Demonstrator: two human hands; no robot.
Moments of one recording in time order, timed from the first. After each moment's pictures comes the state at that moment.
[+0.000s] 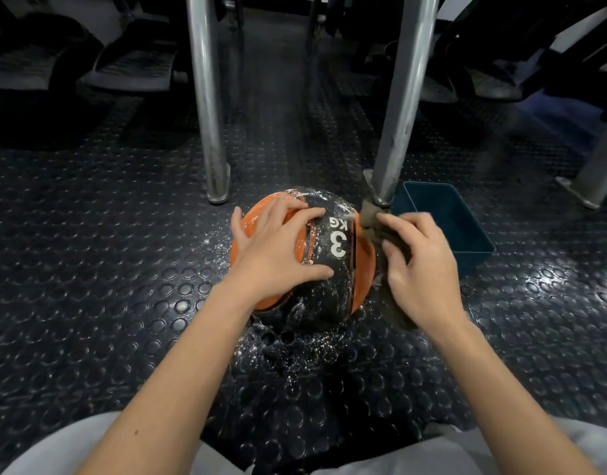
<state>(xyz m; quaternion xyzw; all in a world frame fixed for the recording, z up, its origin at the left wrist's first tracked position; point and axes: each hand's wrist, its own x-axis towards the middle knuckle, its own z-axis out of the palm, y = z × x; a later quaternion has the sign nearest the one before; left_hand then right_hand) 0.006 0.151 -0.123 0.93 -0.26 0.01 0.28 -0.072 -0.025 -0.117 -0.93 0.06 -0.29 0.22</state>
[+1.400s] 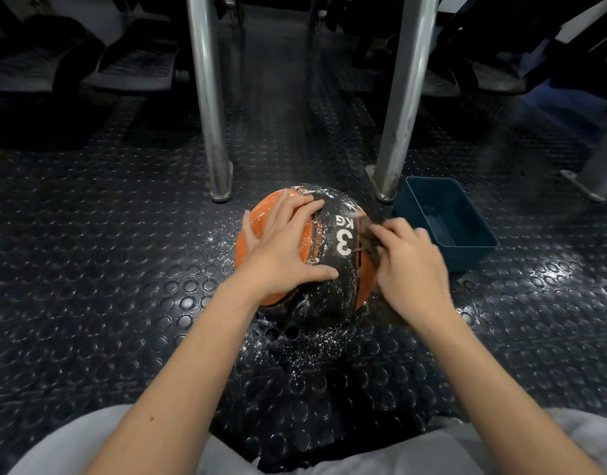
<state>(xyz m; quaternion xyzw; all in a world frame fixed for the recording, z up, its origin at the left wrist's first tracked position) 0.005 0.149 -0.127 0.91 -0.28 -0.03 0.31 -0.066 -0.023 -0.126 -0.98 0.07 -0.19 0.09</state>
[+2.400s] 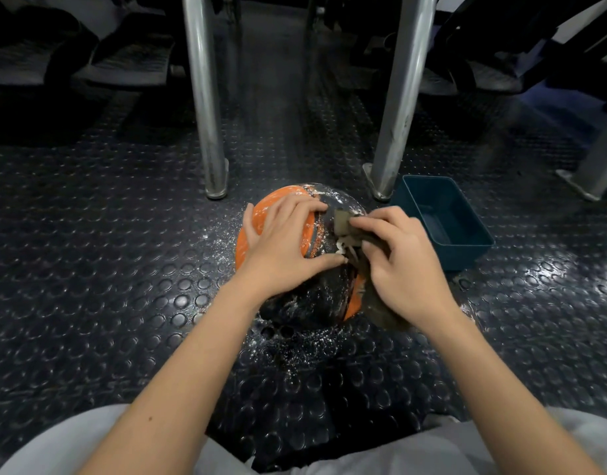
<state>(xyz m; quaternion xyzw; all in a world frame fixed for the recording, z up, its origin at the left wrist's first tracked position) 0.001 0.141 -0.130 0.91 -0.27 0.03 0.33 -0.072 -0.014 -0.110 -0.95 0.02 -0.20 0.23</state>
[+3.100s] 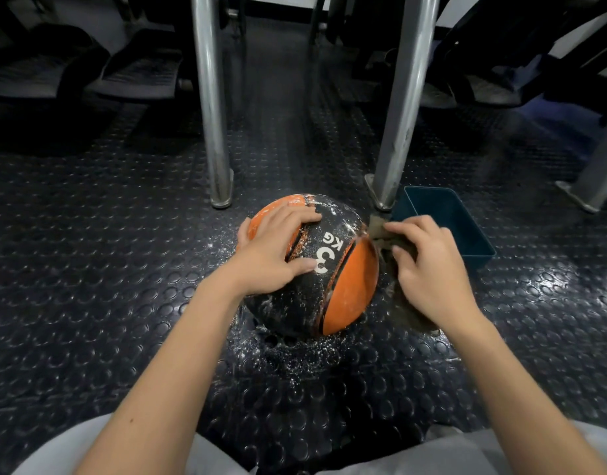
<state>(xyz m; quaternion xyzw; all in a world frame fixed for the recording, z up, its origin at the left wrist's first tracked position) 0.018 0.168 -0.122 0.88 -0.32 -0.08 0.34 -0.072 -0.037 -0.106 -0.95 0.08 -0.21 0.20</state>
